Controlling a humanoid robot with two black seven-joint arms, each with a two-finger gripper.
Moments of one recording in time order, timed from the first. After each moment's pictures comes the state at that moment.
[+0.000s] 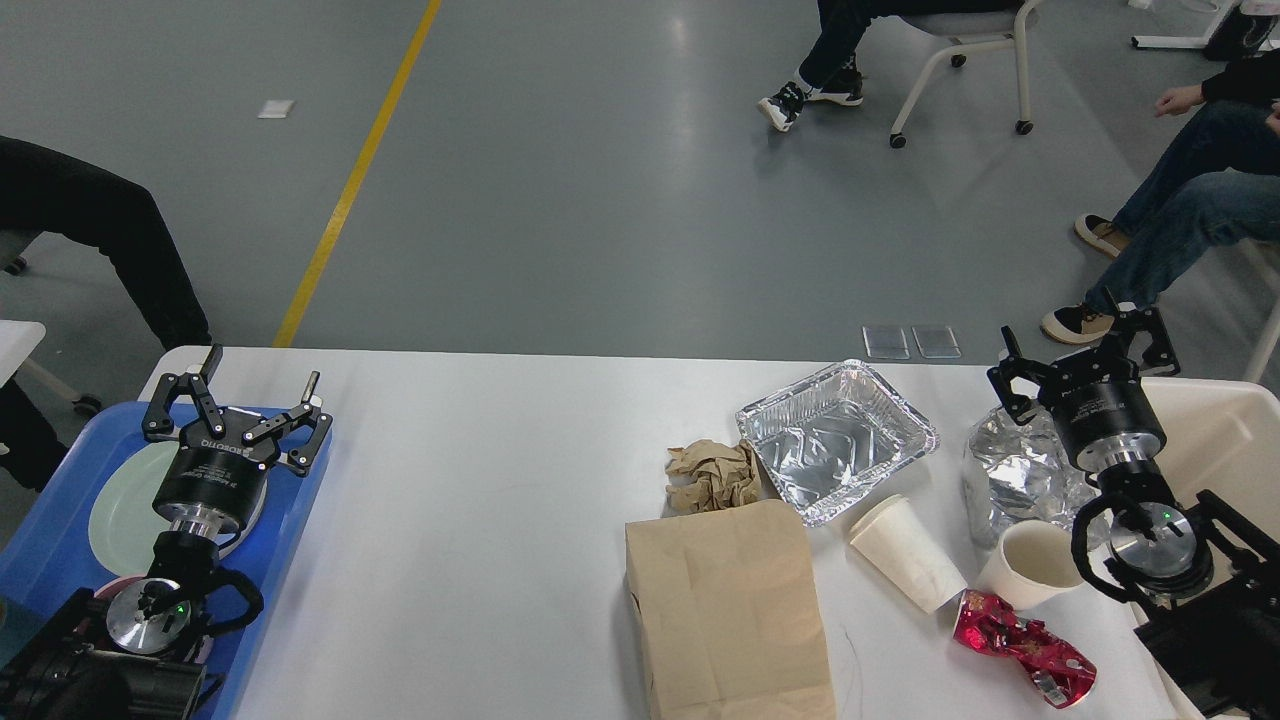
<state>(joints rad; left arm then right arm) -0.39 0.17 -1.50 -0.51 -0.02 -0.77 0.02 0.44 -0.36 1.05 0.71 0.06 0.38 0.31</state>
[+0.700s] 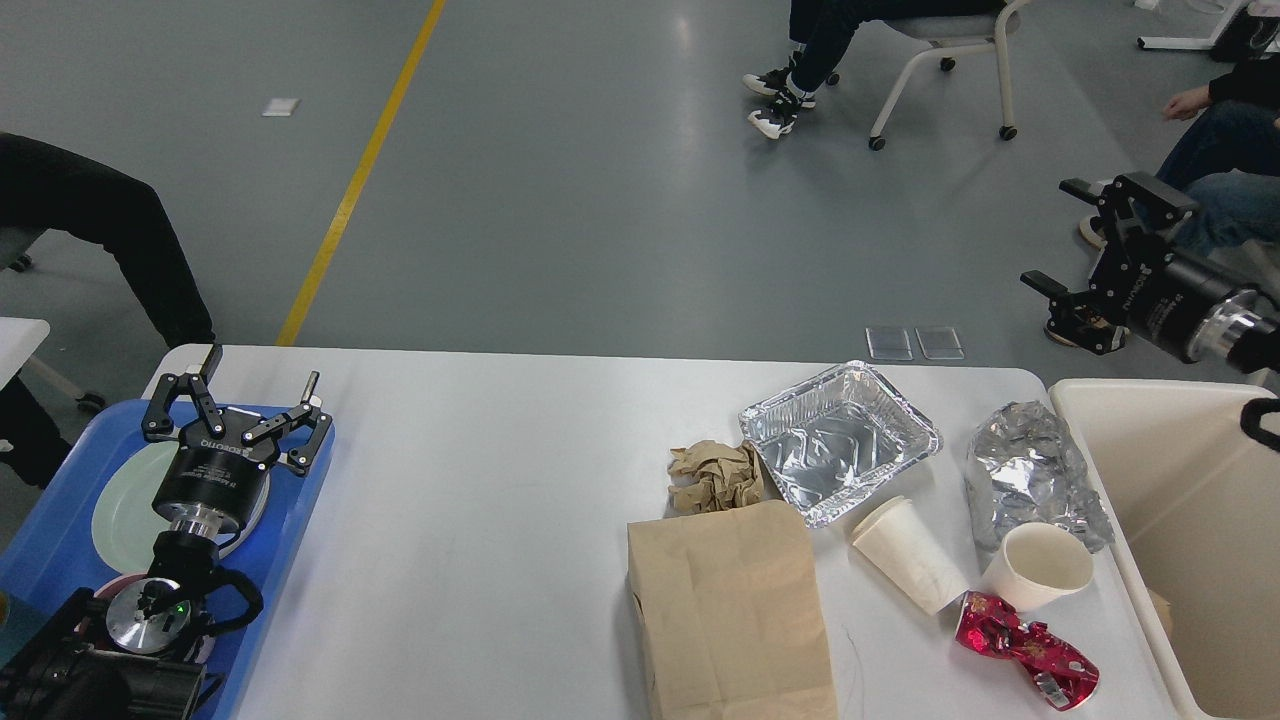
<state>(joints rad) -0.39 0.17 -1.50 -0.51 -0.02 -0.77 0.02 1.00 -0.78 0.02 0.74 0.06 0.53 0.30</state>
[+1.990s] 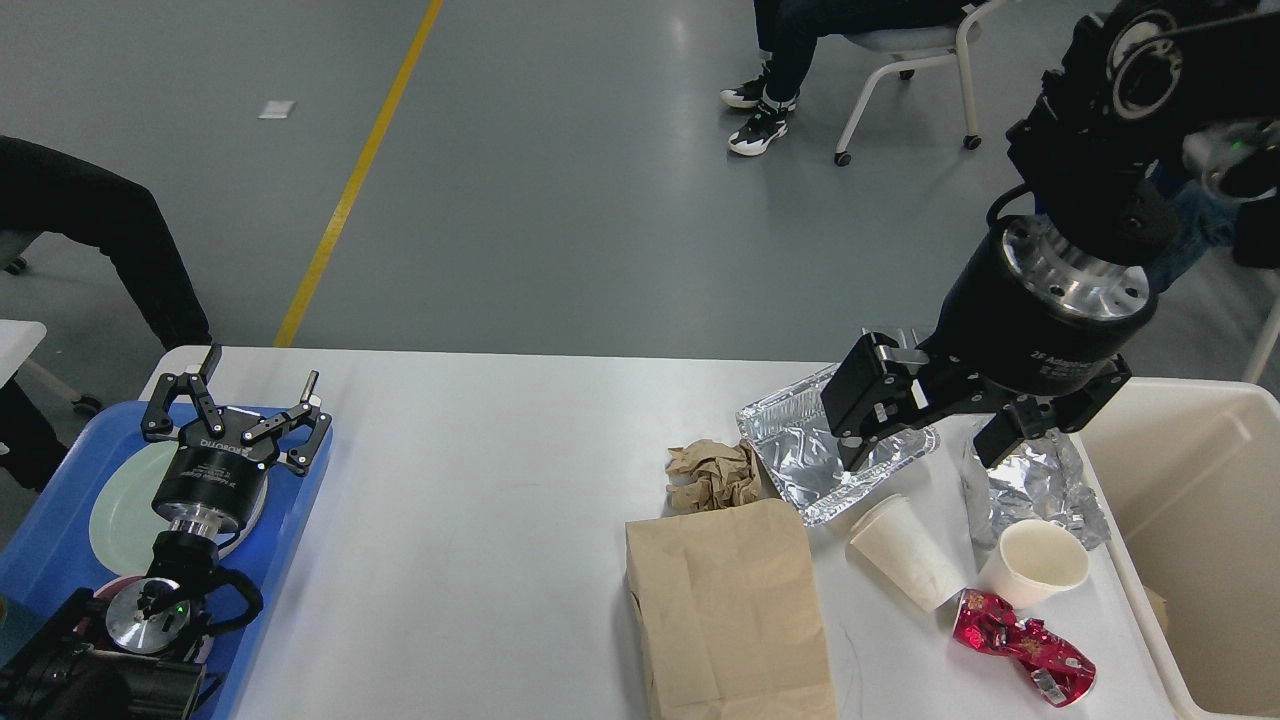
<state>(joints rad) -0.39 0.17 -1.50 -0.51 -0.02 -0.76 0.02 2.58 -0.24 -1.22 1.69 0.14 0.86 -0.16</state>
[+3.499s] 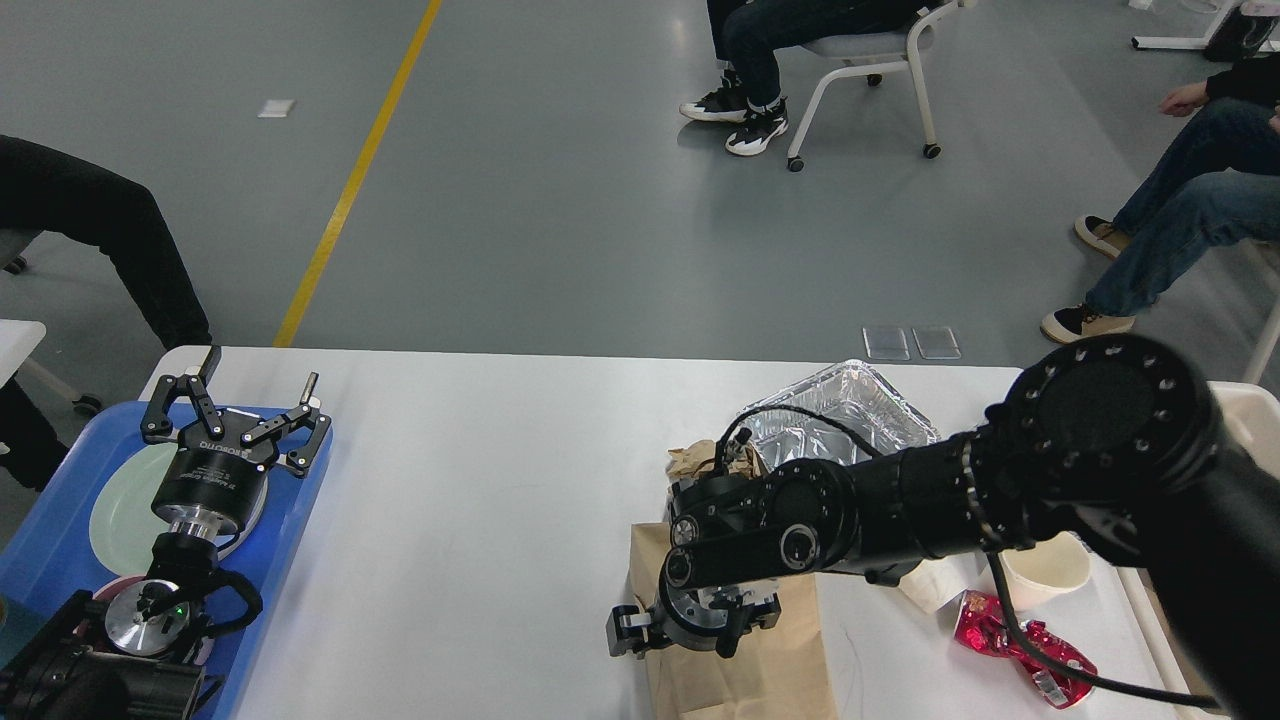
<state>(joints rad) -0.38 0.17 -1.50 -0.51 -0.02 -0.77 0.02 1.28 0.18 -0.58 1.10 -0.32 0.21 -0.69</state>
